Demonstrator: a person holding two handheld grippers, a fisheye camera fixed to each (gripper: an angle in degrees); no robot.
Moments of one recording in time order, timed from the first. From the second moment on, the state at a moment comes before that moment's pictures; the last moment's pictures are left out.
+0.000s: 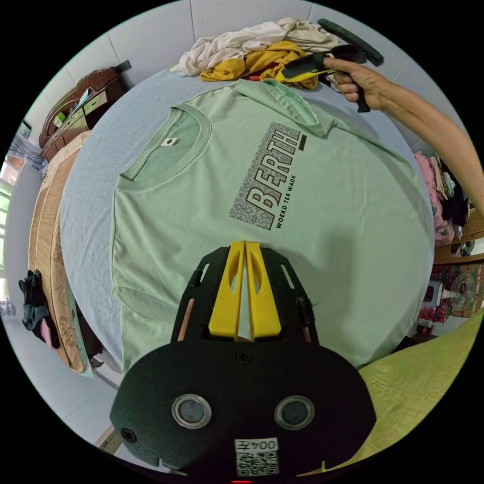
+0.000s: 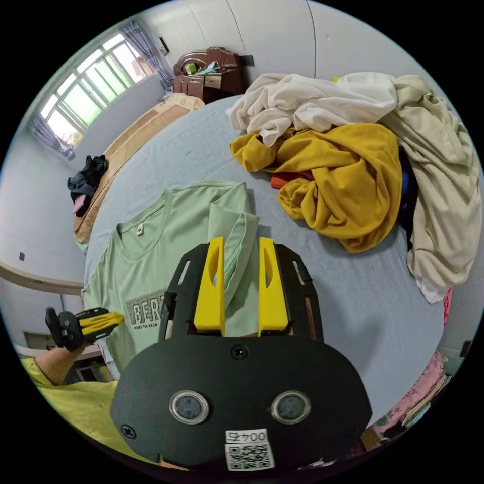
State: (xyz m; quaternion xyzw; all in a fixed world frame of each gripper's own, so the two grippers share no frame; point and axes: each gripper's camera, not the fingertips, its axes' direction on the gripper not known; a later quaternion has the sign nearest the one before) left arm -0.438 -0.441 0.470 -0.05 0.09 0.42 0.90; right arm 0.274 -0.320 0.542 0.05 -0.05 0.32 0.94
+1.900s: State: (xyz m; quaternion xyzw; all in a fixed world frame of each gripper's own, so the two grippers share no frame) left arm -0.587 -0.399 0.468 -0.07 0.14 0.31 0.94; right arm 0.183 -0.160 0.592 0.12 -0.21 0.38 0.89
